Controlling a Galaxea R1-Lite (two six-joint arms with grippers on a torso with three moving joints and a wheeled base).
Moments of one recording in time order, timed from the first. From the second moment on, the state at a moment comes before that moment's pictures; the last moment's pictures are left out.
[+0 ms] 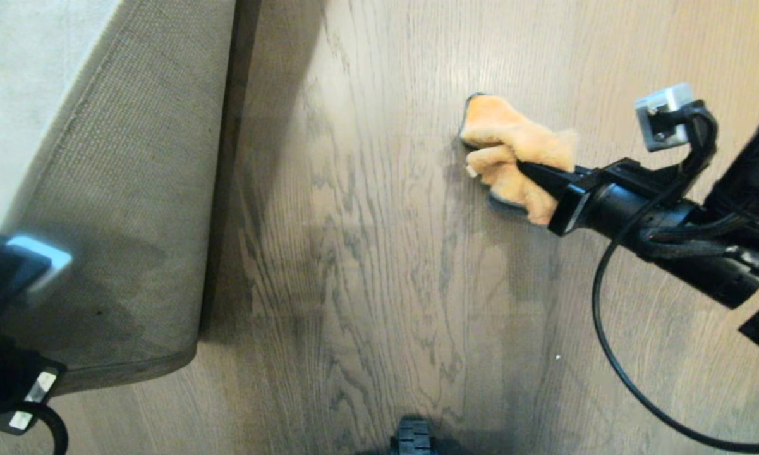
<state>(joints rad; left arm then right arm) -0.37 1.15 -0.86 0.68 0.75 0.03 0.46 1.56 -0.74 -1.03 0.14 -0.04</state>
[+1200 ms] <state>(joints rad) -0.40 1.14 -0.86 0.68 0.75 0.03 0.05 1.09 -0.27 -1.00 0.14 -0.09</state>
